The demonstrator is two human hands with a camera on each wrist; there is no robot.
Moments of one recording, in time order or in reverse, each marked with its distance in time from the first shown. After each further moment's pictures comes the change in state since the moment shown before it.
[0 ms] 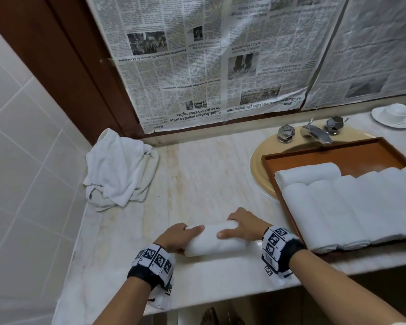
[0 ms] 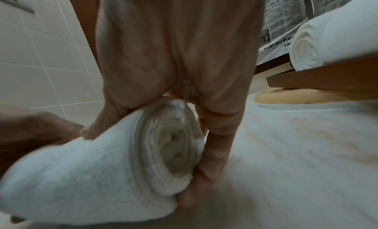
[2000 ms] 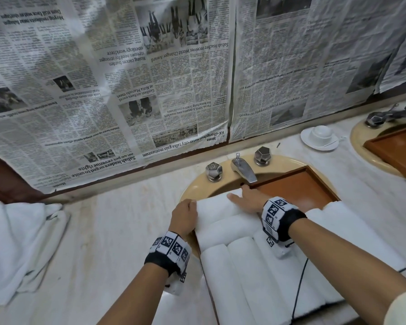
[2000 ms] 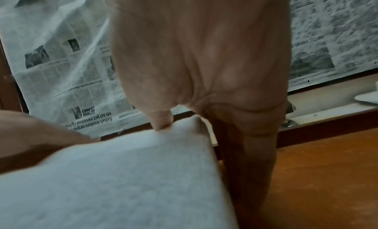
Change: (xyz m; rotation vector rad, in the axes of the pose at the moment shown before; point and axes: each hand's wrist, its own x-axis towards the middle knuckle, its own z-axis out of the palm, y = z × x) left_hand 0.129 0.295 0.157 0.233 0.304 0.403; right_hand 0.021 0.203 -0.272 0.065 0.186 0.432
